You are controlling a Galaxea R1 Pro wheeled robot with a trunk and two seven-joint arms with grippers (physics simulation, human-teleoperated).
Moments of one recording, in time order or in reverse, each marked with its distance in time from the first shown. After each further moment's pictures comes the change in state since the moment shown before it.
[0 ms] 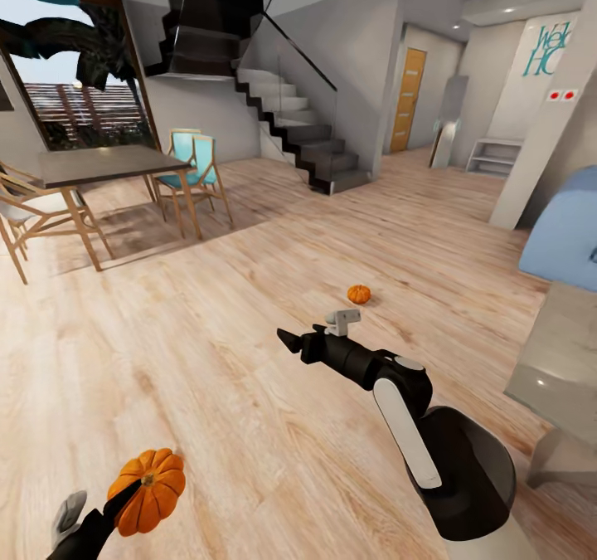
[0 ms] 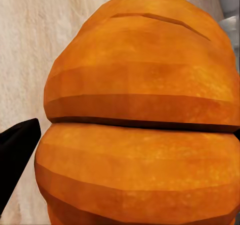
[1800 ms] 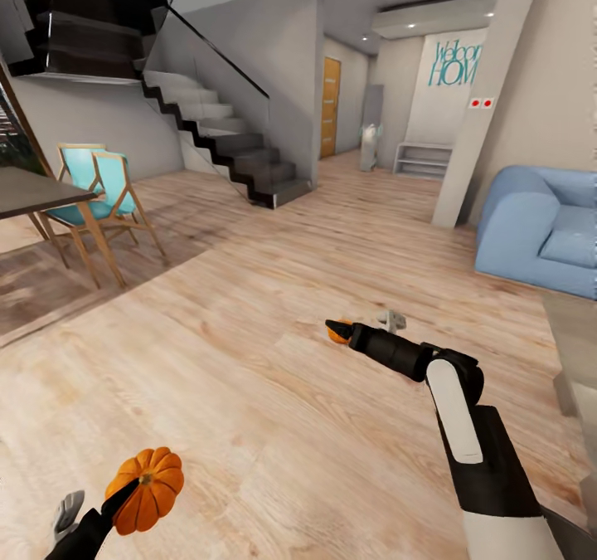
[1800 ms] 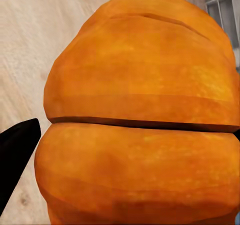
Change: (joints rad) left arm 0.000 -0.002 0.012 -0.004 -0.001 -0.005 -0.003; right arm -0.004 0.003 -0.335 0.019 -0.149 0.239 -0.012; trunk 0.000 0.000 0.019
